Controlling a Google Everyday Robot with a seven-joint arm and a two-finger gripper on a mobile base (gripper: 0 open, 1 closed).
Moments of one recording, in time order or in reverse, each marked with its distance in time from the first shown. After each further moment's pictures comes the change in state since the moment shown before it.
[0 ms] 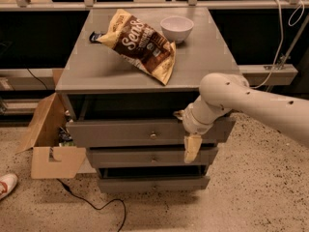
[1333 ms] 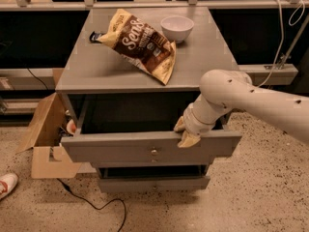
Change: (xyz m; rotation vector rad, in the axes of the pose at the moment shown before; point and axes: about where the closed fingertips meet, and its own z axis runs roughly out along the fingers) arm -0.008 0.021 -0.016 -0.044 0.014 -0.042
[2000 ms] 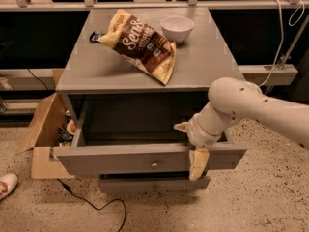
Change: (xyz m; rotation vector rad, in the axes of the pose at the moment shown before) arm -0.012 0.046 -0.005 -0.056 -0.079 0.029
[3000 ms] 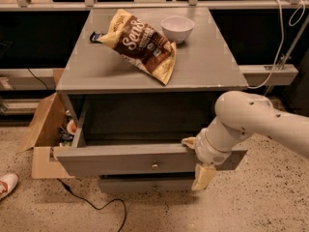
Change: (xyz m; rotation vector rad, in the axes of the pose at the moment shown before) arm 0.015 0.059 0.000 -0.064 0.039 0.071
